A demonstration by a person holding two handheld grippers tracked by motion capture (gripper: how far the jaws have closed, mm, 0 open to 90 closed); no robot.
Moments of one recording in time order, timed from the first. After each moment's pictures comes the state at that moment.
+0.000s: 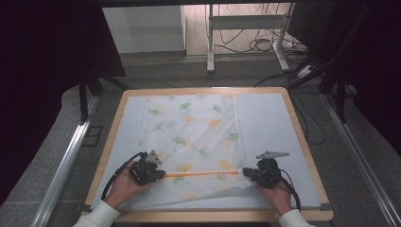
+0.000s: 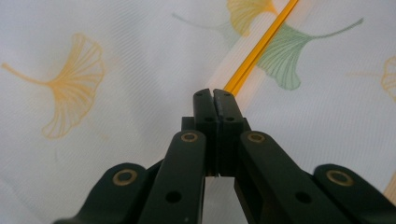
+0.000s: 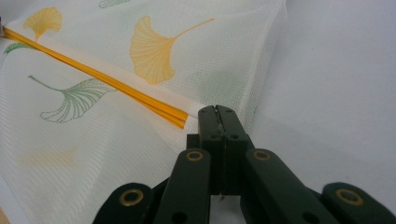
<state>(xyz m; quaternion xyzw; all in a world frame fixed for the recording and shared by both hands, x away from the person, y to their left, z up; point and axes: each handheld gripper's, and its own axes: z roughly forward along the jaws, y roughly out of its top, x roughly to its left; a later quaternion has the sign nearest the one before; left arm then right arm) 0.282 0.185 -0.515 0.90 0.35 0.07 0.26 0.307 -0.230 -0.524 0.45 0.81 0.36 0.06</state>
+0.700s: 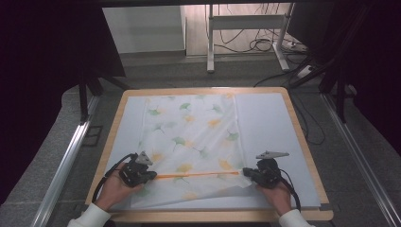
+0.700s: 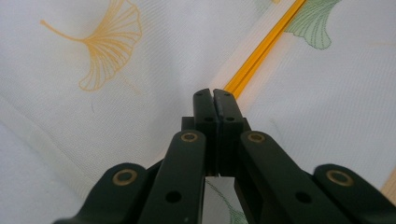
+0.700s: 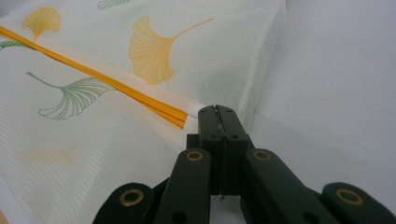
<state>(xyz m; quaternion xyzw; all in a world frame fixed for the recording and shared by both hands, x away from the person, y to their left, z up) 0.275 0.208 -0.515 0.89 0.37 0.08 0.25 0.306 -0.229 -0.523 0.45 0.81 0.36 0.07</state>
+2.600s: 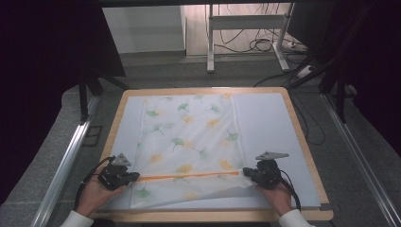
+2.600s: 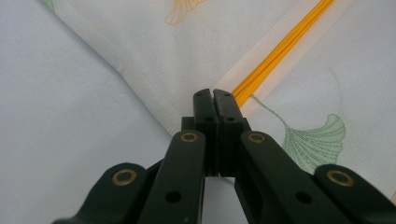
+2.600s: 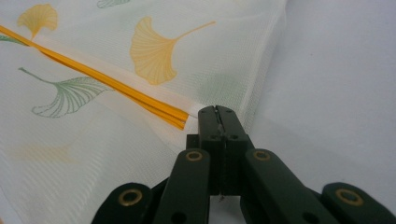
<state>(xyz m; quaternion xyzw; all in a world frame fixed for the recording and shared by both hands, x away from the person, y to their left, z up) 0.261 0.264 -0.520 0.86 0.41 0.08 0.27 0.304 -0.229 -0.522 0.44 0.82 0.37 0.08</state>
